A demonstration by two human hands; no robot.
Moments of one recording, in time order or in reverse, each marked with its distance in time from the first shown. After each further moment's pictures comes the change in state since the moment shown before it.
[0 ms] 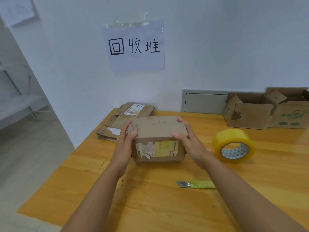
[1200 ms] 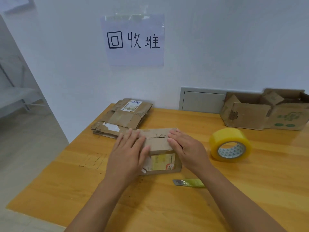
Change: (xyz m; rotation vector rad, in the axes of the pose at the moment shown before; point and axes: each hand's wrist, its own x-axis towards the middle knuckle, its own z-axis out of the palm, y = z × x) left_hand -0.021 -0.032 0.002 1.209 0.099 0.680; right_hand -0.008 0.027 0.002 -0.841 0.182 -0.363
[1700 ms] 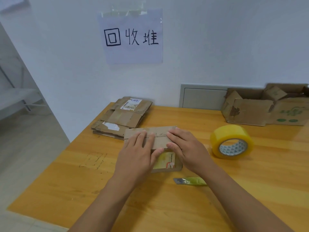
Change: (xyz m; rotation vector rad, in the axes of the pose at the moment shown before) left_hand 0.010 0.023 0.004 0.205 -0.129 0.038; right_hand -0.004 0.009 0.003 -0.105 0.064 -0.212
